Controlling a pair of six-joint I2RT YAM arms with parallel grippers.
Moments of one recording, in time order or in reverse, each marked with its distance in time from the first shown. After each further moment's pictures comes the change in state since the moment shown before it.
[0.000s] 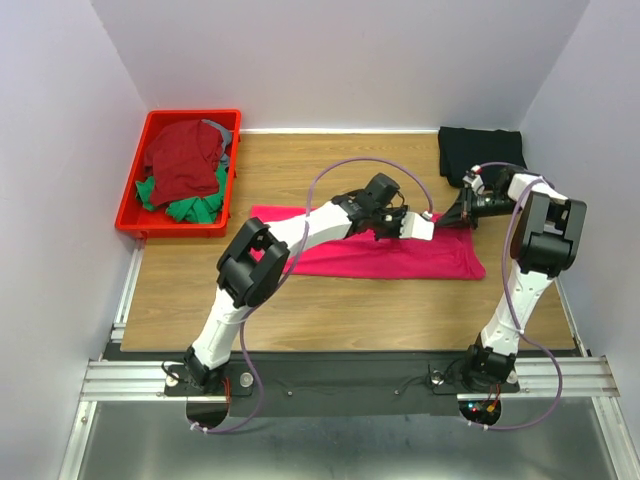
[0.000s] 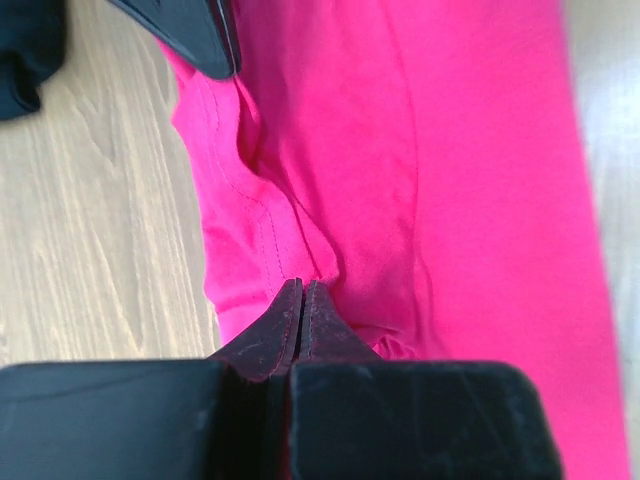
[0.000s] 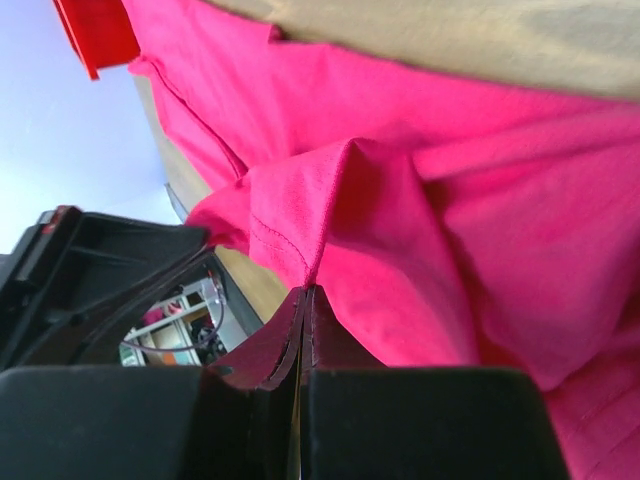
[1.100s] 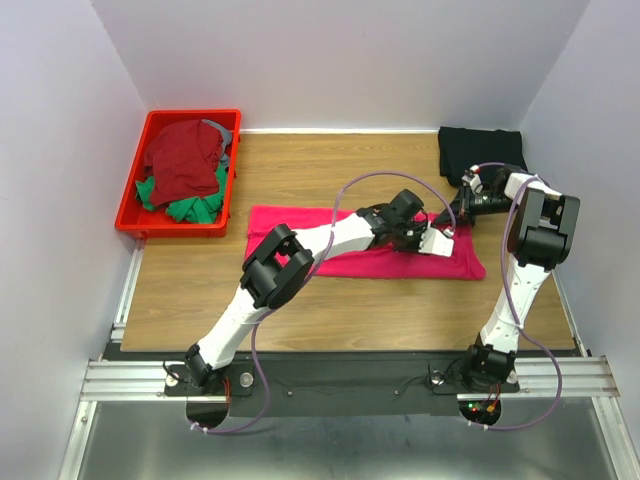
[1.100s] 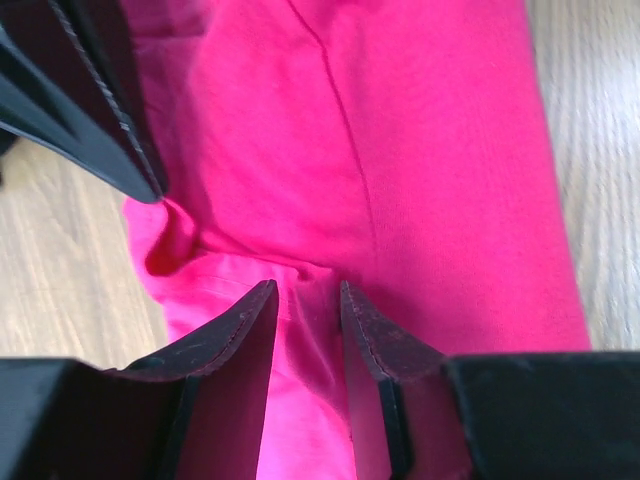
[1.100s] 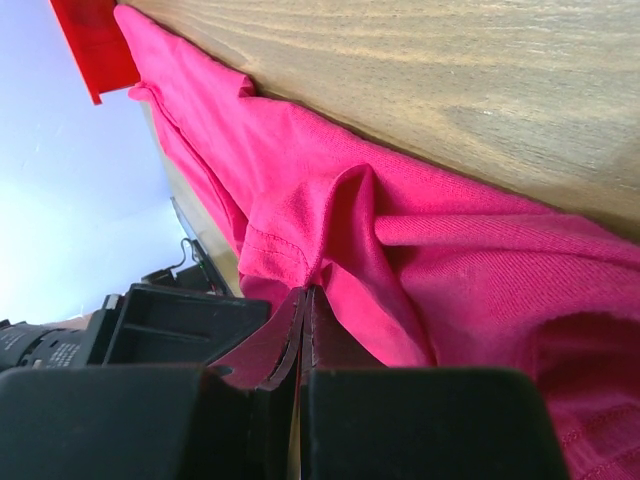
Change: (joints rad) left arm -0.094 0.147 0.134 0.004 -0.081 0.008; right arm 0.000 0.097 0.077 0.032 -0.011 0.035
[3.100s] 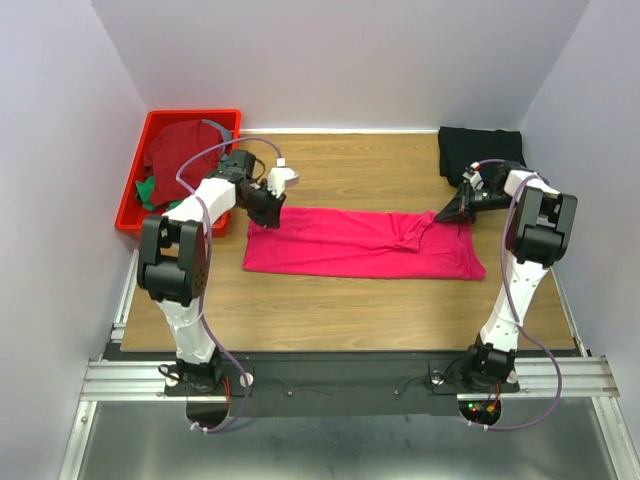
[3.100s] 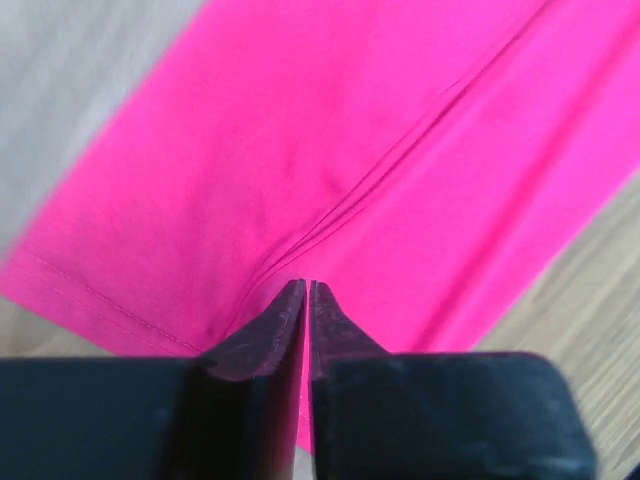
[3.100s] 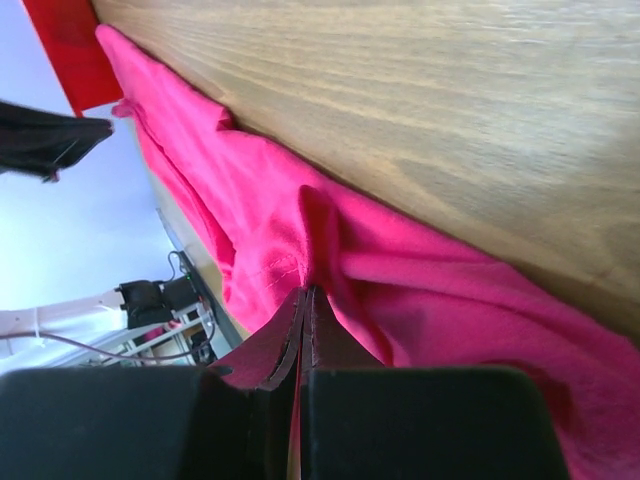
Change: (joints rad) left arm 0.779 -0.442 -0.513 -0.355 0.207 -0.363; right arm 0.000 0.057 0.080 -0.006 0.036 0.008
